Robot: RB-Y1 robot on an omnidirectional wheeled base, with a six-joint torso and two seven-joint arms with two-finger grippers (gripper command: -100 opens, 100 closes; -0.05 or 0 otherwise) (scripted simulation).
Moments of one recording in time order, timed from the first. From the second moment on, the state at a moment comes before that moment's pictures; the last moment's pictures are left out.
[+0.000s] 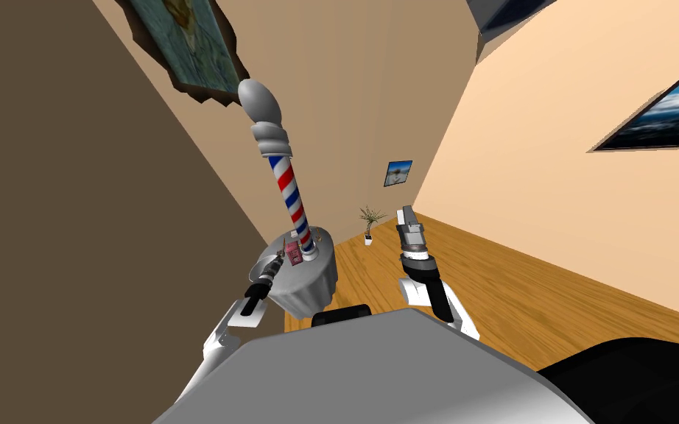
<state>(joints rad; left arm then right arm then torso) 0.11 0.36 0.07 -1.31 -0.37 -0.25 -0.27 0.45 -0.05 -0.06 -2.27 0.12 -0.58 0.17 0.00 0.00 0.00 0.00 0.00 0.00</state>
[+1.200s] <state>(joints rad) -0.01 0.34 0.08 -1.37 -0.30 0.01 -0.18 0.45 -0.04 -0.06 -2.27 0.12 -0.58 0.17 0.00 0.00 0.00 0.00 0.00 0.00</state>
